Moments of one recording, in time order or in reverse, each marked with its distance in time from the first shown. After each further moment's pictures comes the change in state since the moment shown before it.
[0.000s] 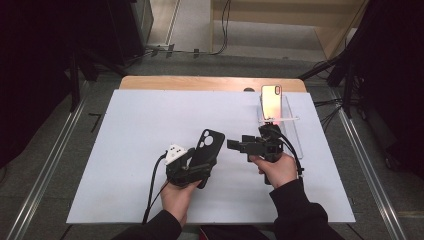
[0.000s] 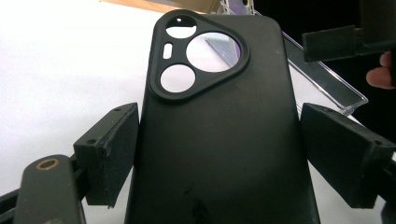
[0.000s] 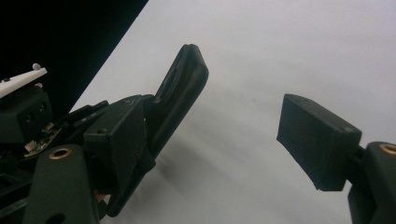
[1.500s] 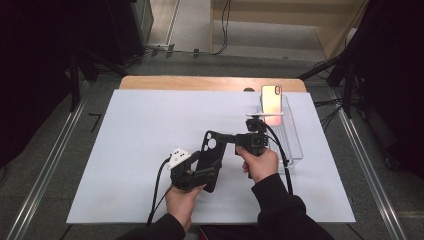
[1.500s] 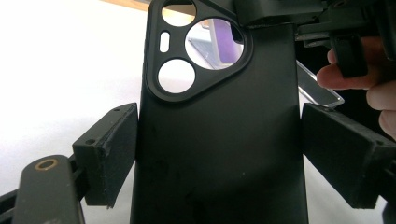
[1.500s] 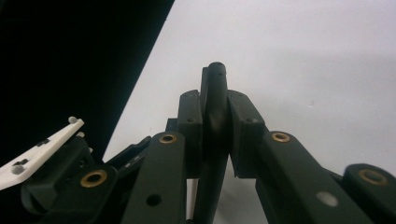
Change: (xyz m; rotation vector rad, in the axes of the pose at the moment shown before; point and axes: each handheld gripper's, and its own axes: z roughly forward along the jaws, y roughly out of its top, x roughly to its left) left arm -0.009 -0.009 0.003 -0.012 -0.057 -0.049; right arm 0.002 0.014 0.034 0.046 0.162 0.185
